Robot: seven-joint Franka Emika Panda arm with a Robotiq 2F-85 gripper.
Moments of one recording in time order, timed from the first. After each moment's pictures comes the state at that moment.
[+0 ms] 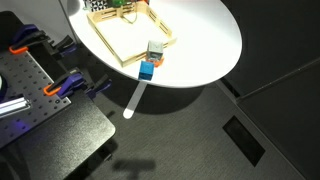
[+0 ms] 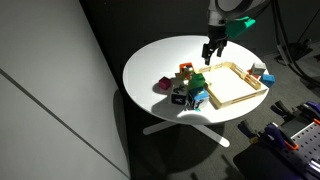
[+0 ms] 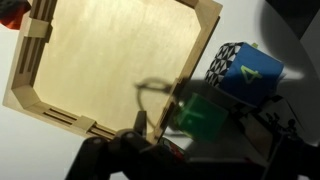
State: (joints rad) arm 0.13 0.25 0.08 -2.14 -0.05 2.31 0.00
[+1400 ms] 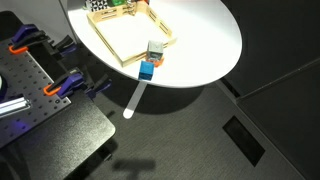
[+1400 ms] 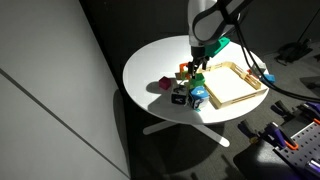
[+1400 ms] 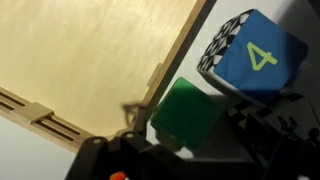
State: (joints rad) arm 0.21 0.52 0.08 -1.95 -0.12 2.33 0.04
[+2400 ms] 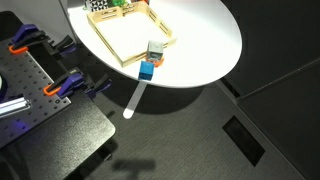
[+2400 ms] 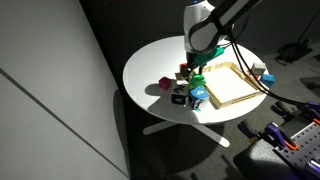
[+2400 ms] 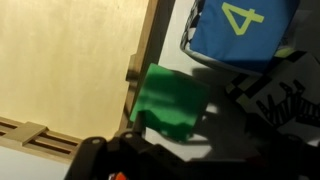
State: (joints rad) arm 0.27 0.58 0.05 -1.93 -0.12 2.43 0.31
